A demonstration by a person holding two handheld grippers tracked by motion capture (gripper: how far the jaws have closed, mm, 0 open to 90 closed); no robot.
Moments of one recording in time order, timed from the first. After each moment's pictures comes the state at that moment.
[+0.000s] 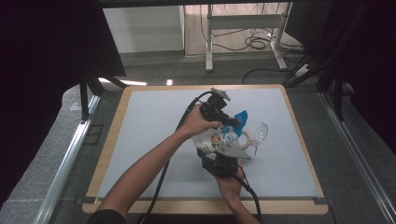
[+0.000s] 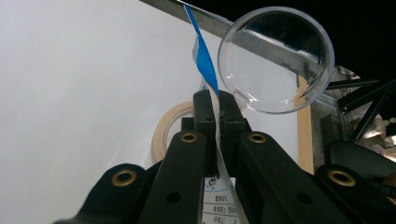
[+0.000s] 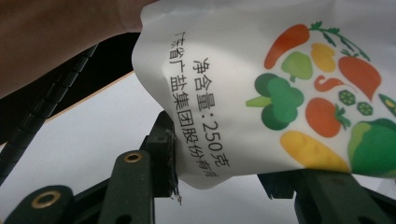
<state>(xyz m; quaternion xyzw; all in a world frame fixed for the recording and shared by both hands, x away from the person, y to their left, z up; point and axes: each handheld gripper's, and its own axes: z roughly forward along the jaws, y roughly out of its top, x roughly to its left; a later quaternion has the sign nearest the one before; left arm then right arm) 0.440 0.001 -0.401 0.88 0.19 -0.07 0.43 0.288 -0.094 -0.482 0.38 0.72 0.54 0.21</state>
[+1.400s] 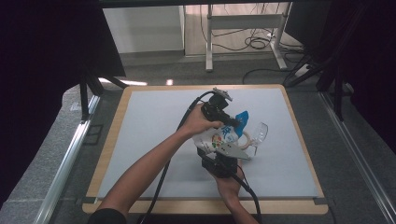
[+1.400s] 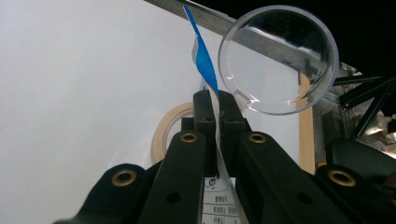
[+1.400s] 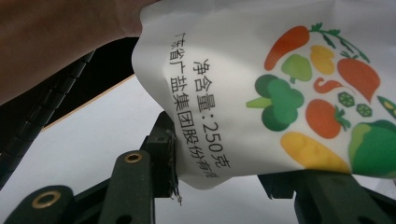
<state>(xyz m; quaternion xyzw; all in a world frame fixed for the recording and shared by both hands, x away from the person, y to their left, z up) 0.441 -0.003 -0.401 0.88 0.19 -0.07 0.43 0.287 -0.093 -0.483 0.39 0.71 0.54 0.21</state>
